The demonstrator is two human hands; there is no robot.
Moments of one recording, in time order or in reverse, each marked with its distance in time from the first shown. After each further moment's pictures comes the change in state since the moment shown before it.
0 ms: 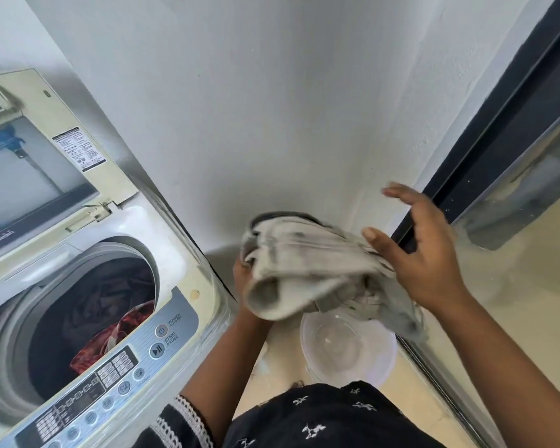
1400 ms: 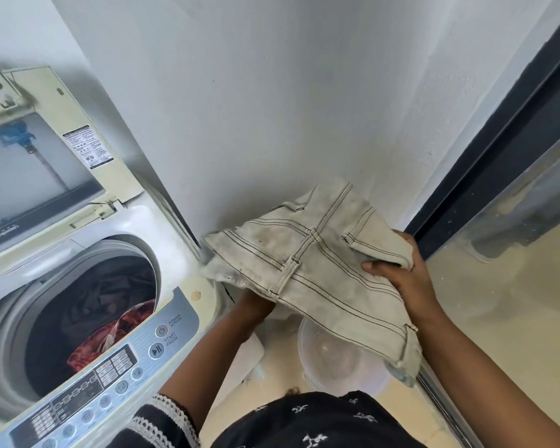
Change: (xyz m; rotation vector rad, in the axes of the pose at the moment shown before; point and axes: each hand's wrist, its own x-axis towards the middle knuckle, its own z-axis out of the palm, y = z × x) left_hand -0.008 0.003 -0.031 0.450 -0.314 -0.486; right_hand -0.013 0.027 0.028 0.709 0.003 0.520
